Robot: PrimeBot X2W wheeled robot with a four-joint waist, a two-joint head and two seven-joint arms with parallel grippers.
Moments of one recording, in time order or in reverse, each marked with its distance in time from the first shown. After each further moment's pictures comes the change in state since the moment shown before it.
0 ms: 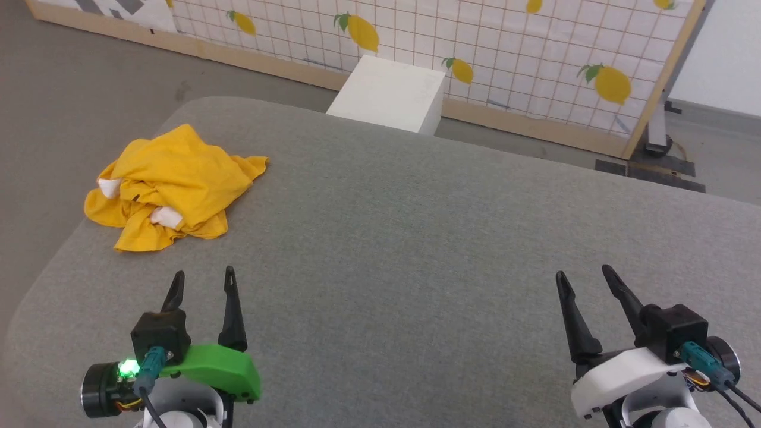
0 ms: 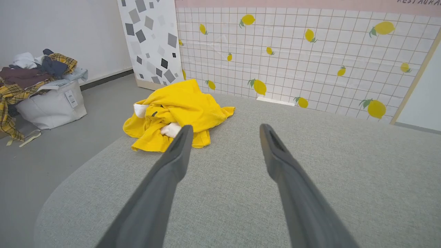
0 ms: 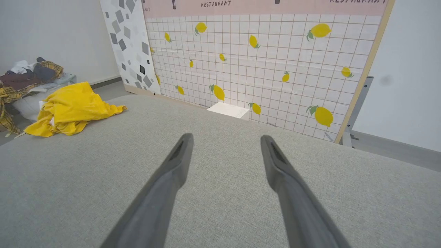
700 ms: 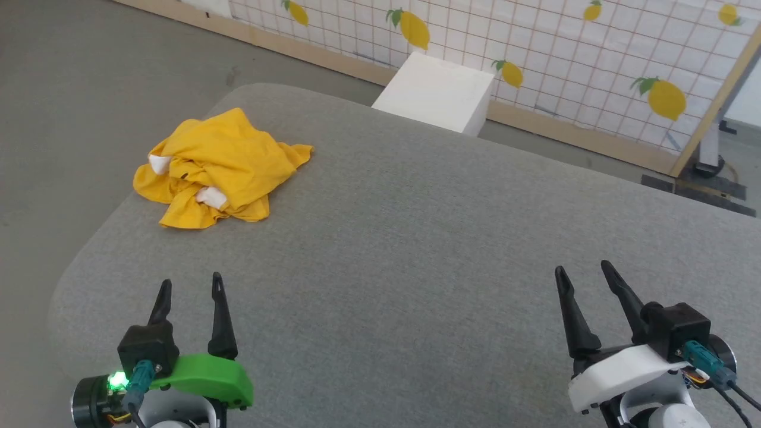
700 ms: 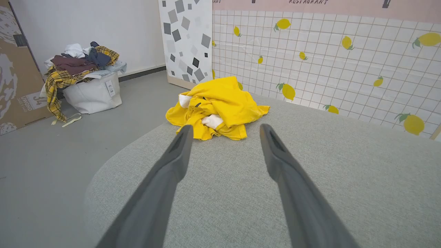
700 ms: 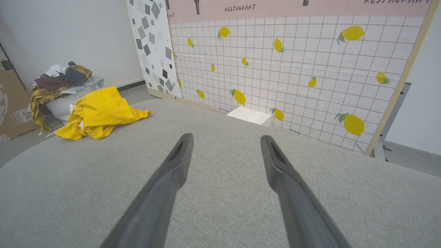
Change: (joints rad) left arm 0.030 0.023 -0.009 -0.013 -0.045 0.047 -0.041; right arm -0.013 0.000 0.009 0.017 0.033 0.000 -0.030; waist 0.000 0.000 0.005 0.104
